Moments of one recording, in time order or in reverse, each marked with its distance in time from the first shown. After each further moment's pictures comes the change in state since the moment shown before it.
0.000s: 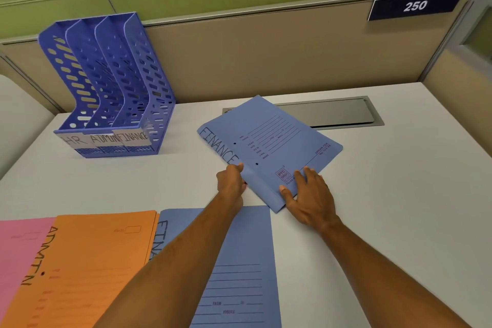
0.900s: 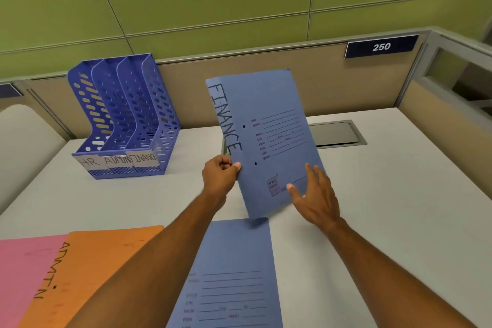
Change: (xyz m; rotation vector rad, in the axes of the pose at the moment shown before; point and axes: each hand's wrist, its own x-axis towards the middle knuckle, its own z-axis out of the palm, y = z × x) left_hand -0.053 0.057 -0.021 0.347 -0.044 0.583; right_hand -0.021 -0.008 -0.054 0.292 0.168 0.077
